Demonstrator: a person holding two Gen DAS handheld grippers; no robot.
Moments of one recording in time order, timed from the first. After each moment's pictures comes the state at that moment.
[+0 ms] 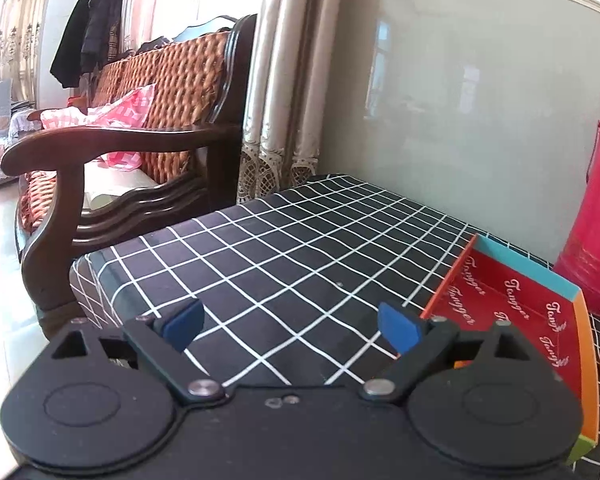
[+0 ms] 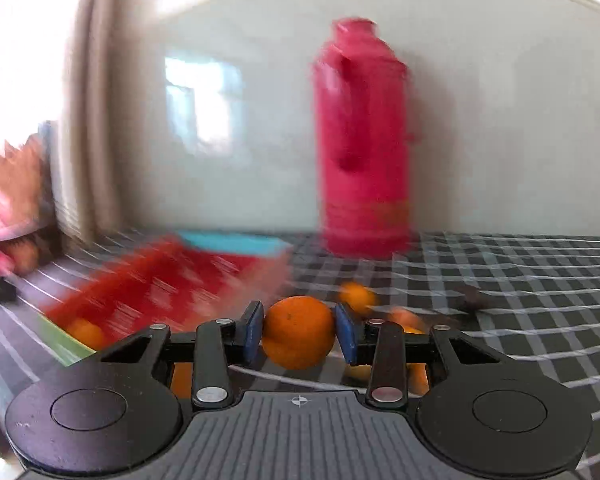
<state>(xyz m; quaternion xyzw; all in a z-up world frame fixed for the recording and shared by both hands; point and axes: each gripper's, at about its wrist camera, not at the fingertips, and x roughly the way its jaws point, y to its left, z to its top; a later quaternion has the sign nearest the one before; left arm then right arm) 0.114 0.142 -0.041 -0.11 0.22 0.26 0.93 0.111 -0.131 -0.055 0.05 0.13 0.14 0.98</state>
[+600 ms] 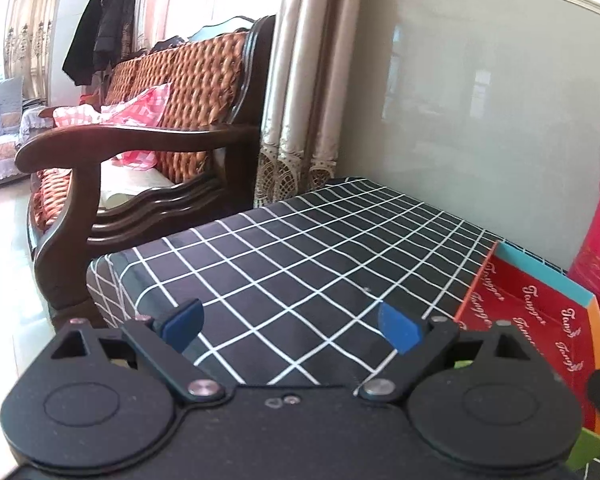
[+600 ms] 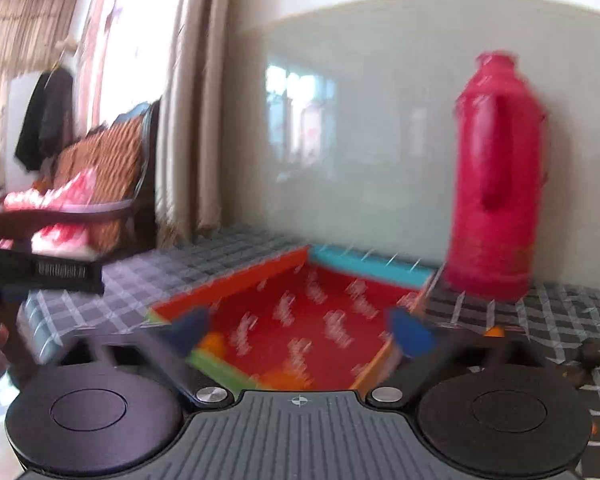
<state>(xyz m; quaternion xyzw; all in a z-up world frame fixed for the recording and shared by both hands) 0.107 0.154 -0.038 -0.11 0.22 0.27 0.93 0.109 -0.067 -0.057 -0.02 0.10 0.22 0.97</state>
